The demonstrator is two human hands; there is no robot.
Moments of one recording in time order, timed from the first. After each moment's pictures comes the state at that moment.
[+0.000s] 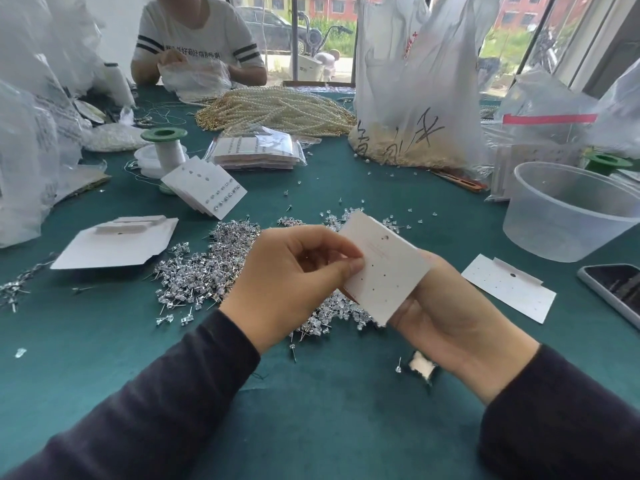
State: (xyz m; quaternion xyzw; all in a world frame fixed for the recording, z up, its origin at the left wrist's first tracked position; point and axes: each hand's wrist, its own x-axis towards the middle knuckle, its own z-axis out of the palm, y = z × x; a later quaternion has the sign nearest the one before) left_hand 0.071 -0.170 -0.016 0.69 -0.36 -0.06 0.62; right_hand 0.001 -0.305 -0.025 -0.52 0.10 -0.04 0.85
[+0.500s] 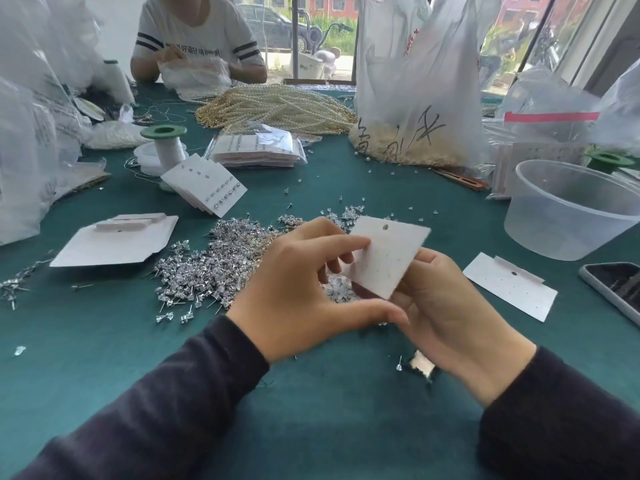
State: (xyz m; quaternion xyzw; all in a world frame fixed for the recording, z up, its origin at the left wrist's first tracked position) left_hand 0.065 -0.168 -0.016 0.76 -0.47 0.06 0.45; right_hand 0.000 -0.299 -0.025 -0.51 0.11 -0.10 0.85
